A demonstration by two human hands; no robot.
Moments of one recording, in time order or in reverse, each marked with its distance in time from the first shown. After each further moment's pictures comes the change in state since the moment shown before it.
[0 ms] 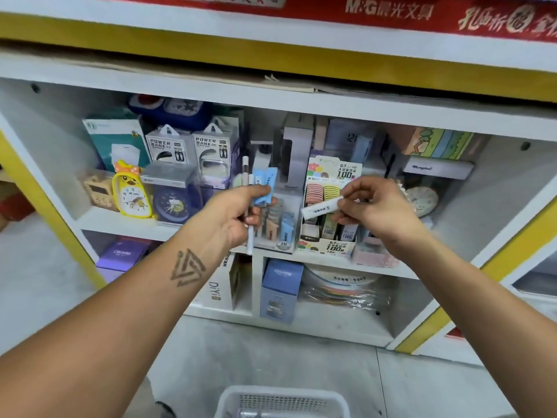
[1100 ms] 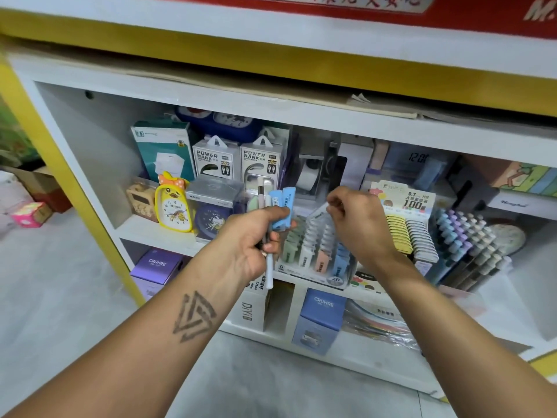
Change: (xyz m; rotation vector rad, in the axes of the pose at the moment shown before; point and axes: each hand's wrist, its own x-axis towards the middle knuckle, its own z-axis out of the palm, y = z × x) left_hand 0.017 0.022 -0.055 -0.132 0.097 -0.041; right_hand 0.084 0.013 0.117 -0.715 0.094 -0.536
